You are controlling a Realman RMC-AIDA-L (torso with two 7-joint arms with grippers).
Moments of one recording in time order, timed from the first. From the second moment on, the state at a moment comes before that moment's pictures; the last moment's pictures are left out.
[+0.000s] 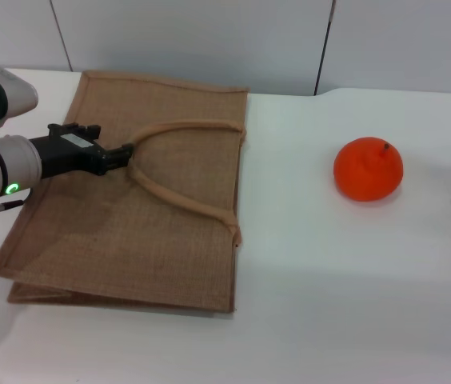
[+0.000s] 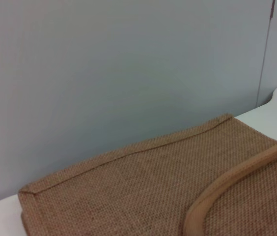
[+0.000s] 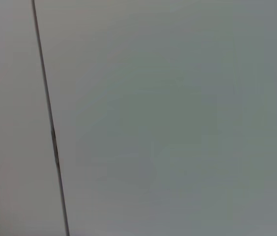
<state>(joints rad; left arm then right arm) -0.46 -2.04 1.15 0.76 -1.36 -0.71 1.57 0.61 2.03 2.07 -0.19 -0.41 1.16 -2.78</state>
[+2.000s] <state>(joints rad) -0.56 -2.04 1.14 0.59 -1.44 -0.65 1.66 0.61 2.03 1.99 -0.19 -0.42 1.25 -2.75</state>
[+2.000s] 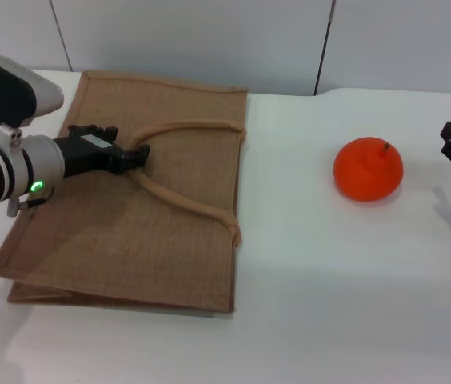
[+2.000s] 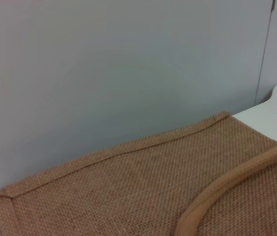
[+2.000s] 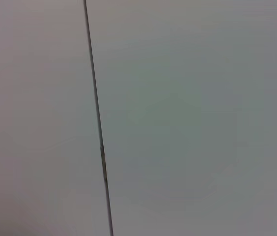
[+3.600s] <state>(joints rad) -0.60 -2.04 1.15 0.53 -1.44 -0.61 1.68 0.62 2.03 1.99 -0.19 -0.42 1.28 -2.75</state>
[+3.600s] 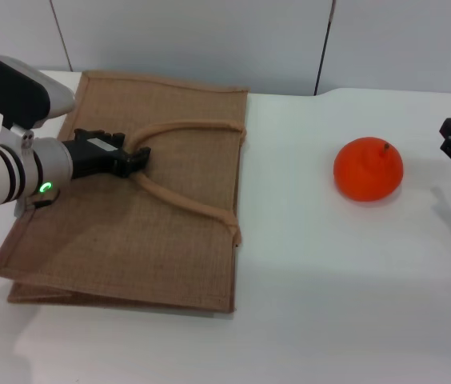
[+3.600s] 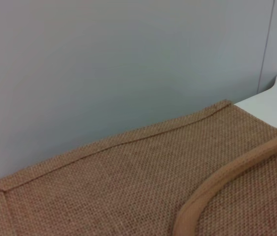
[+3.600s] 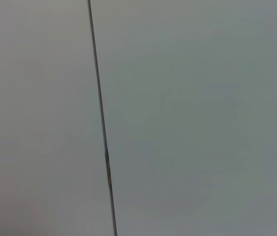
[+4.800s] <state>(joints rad) -0.60 -2.03 1.14 0.52 -1.46 -0.60 1.70 0.61 2.03 1.98 -0.19 -0.42 1.28 -2.75</state>
